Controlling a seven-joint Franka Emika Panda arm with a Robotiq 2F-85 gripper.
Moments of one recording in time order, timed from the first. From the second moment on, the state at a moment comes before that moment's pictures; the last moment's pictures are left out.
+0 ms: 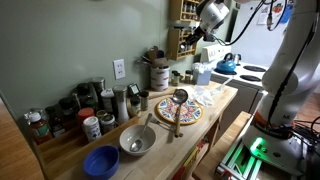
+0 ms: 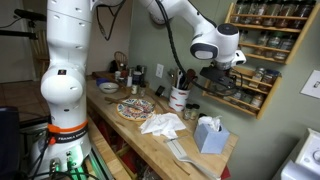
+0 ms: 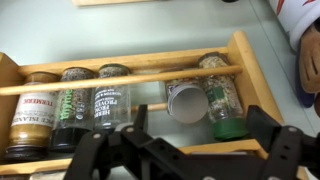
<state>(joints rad) -0.28 0.10 -0.19 -1.98 0.86 2.56 -1.13</state>
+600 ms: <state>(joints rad) -0.28 0.18 -0.17 -1.91 0.87 2.57 -1.15</state>
